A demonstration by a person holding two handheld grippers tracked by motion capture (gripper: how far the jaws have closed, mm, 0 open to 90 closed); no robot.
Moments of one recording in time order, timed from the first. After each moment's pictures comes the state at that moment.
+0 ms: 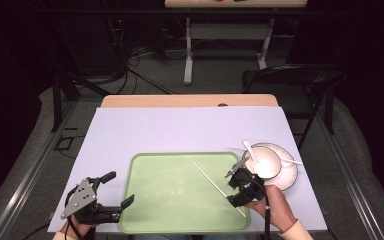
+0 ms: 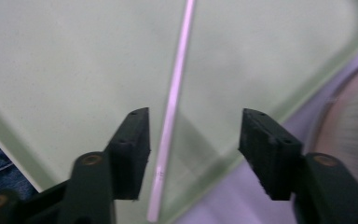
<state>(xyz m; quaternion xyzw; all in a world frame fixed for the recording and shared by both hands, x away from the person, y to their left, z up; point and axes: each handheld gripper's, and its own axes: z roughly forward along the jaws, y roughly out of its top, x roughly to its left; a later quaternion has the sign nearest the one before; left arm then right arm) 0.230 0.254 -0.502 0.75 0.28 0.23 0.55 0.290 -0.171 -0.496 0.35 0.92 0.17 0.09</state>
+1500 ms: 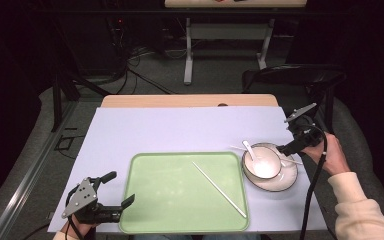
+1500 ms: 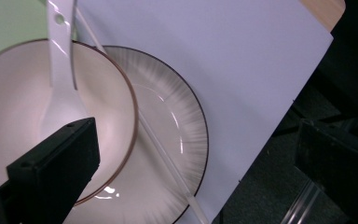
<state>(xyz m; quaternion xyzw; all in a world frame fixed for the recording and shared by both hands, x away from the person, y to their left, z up) 0.232 0.253 -0.502 0.75 0.28 0.23 0.55 0.398 -0.330 -0.429 0.40 0.88 0.18 0.19</state>
